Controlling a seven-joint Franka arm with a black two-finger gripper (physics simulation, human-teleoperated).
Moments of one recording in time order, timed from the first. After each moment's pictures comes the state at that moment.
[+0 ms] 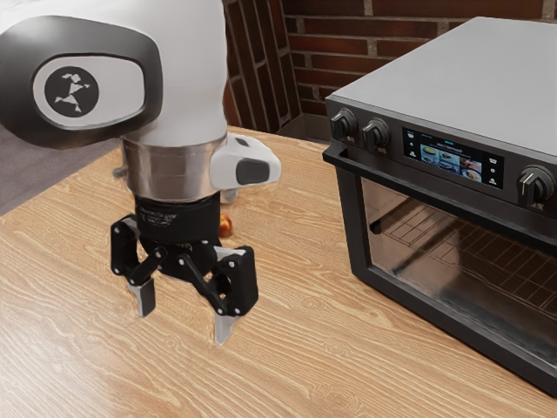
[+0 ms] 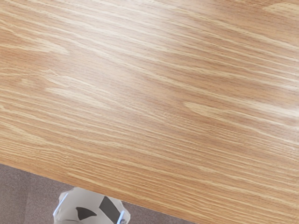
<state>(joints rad) -0.13 -0.22 -0.19 -1.60 -0.03 1.07 -0.53</state>
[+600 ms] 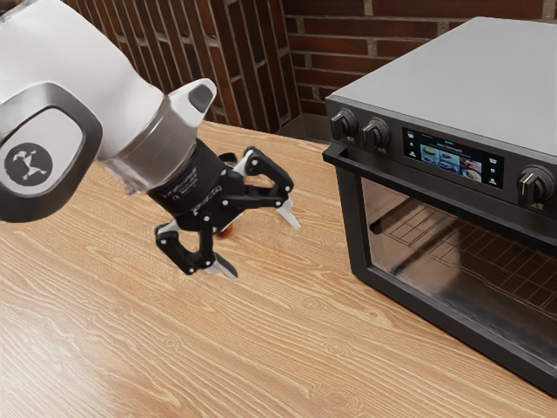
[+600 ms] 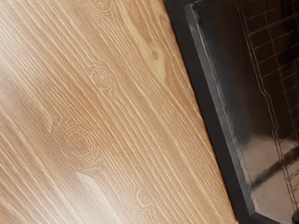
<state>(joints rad) -0.08 -0.44 -0.08 -1.99 -0.28 1.91 -1.03</state>
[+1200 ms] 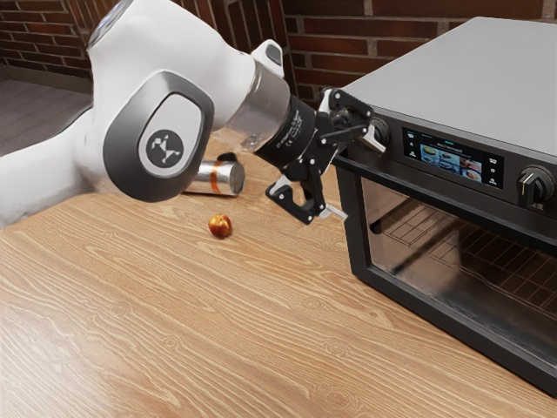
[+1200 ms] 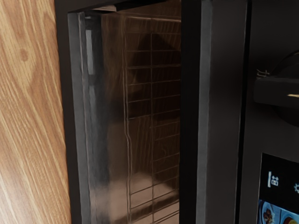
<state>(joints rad) -0.14 -0.15 -0.08 -1.80 -0.29 2.30 -1.36</state>
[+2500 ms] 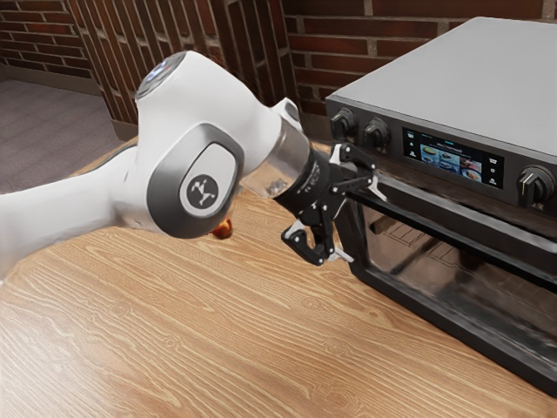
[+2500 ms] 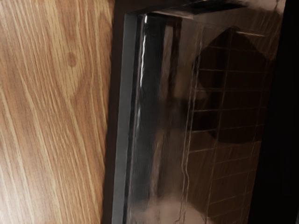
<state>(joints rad) -0.14 -0.08 -0.07 -1.88 -0.30 2.35 -1.44</state>
